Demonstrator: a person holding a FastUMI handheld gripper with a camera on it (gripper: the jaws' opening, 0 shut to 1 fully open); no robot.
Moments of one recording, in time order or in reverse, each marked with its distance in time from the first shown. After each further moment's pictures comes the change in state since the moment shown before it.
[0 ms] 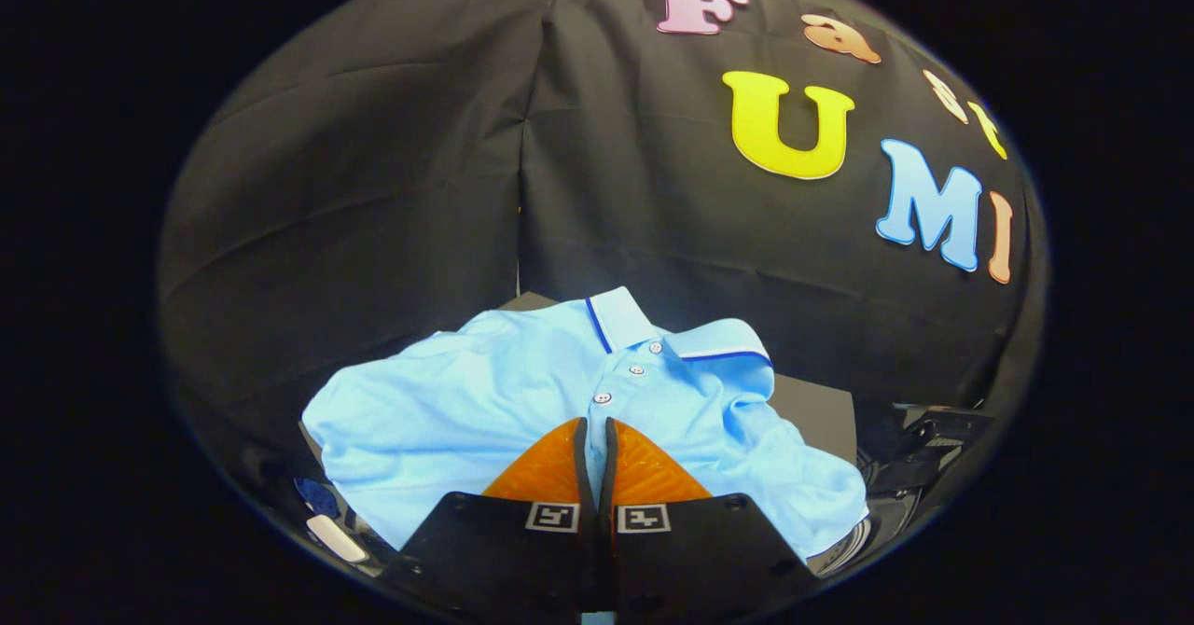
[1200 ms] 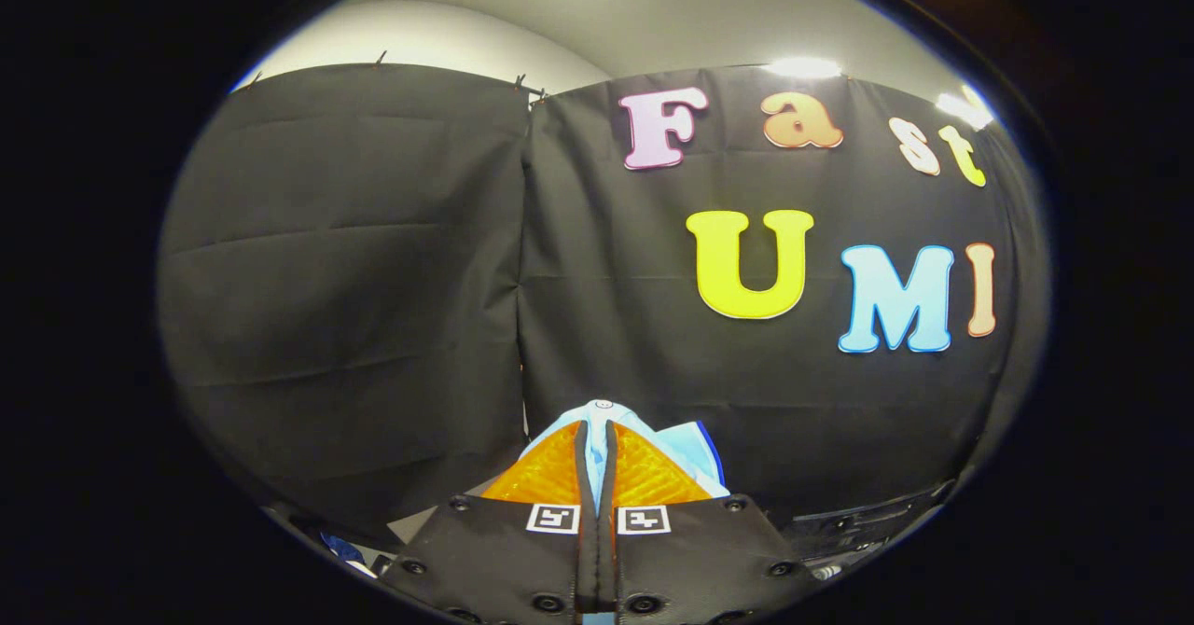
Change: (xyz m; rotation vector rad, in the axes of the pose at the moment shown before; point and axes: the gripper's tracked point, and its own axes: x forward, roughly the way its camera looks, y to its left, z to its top) arm -0.129 -0.076 0.168 0.061 -0.352 0.015
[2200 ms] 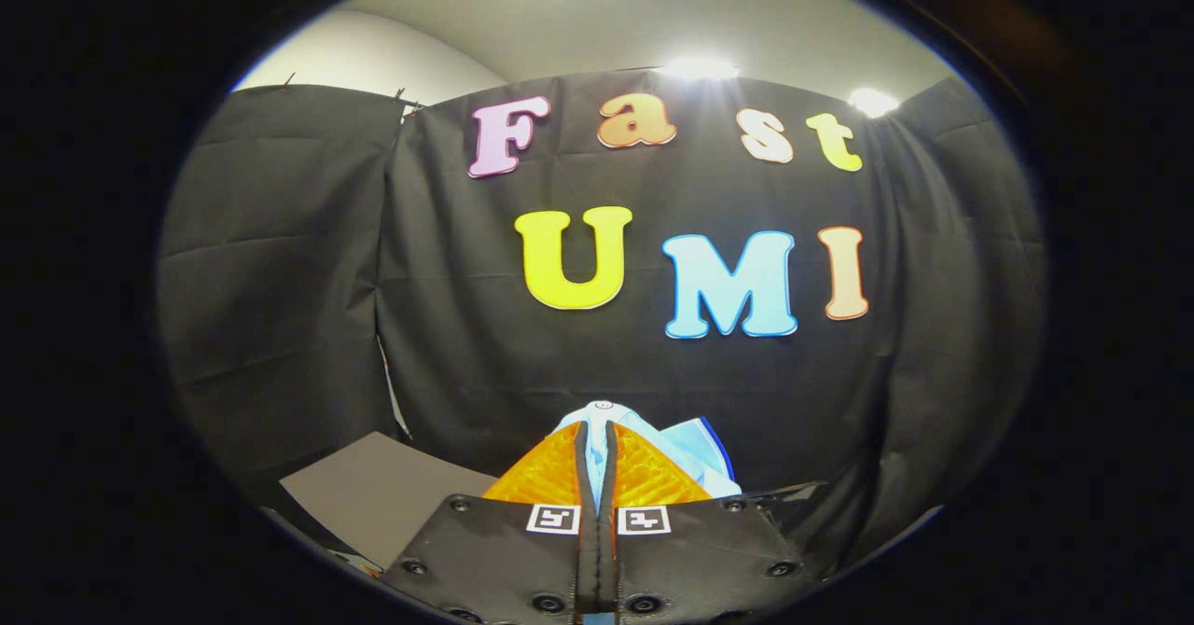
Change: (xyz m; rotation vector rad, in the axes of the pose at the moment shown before) arm -0.111 -0.236 -0.029 0.047 0.006 -0.342
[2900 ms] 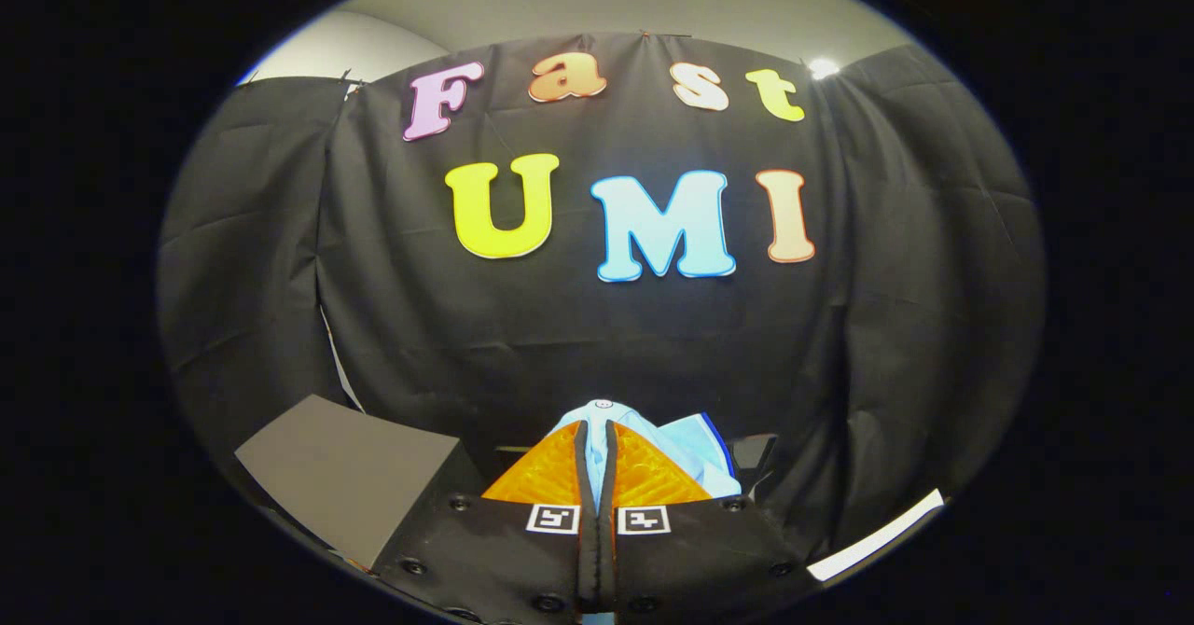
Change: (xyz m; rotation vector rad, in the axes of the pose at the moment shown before) arm 0.010 -0.082 -0.107 0.043 0.138 -0.118
